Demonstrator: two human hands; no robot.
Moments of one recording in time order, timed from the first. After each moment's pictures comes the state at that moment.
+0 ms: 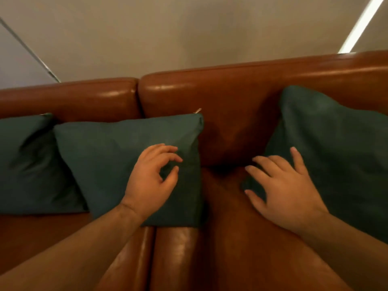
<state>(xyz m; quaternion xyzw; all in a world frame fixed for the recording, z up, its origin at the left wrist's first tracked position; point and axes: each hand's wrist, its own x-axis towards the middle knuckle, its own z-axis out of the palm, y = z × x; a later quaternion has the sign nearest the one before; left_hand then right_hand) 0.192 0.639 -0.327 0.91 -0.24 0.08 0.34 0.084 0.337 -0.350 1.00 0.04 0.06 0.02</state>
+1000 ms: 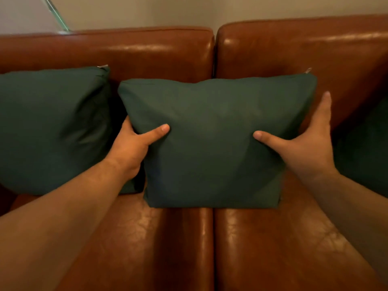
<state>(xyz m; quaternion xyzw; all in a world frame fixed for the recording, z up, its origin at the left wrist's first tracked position) 0.317 0.896 -0.385 0.71 0.04 -0.12 0.69 0.199 0.557 -0.380 0.86 -0.25 0.17 -0.42</state>
